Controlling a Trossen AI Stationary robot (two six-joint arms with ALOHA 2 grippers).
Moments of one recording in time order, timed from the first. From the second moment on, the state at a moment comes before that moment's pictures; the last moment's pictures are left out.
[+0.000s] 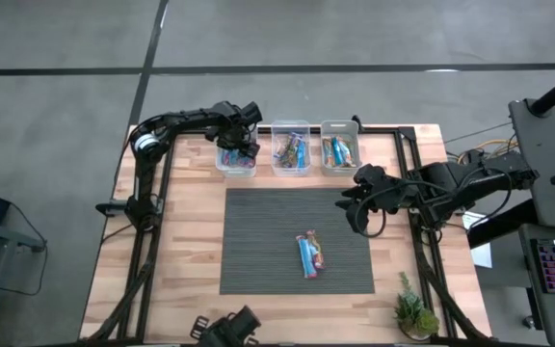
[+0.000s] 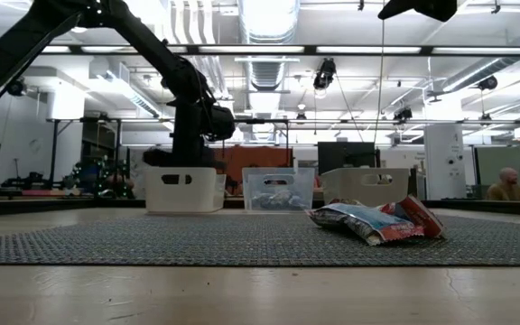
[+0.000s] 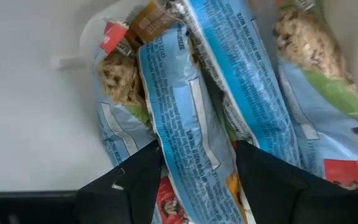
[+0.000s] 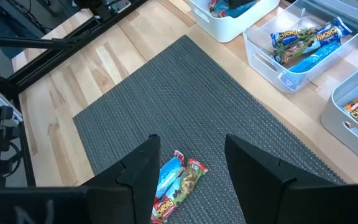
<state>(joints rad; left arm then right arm) 0.72 2.01 1.50 -0.97 -0.12 -0.44 0.27 1.15 1.24 -0.88 0.39 0.83</state>
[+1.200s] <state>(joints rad) 0.69 2.01 1.91 -1.24 -0.05 -0.39 0.27 1.15 1.24 -0.88 0.40 0.81</state>
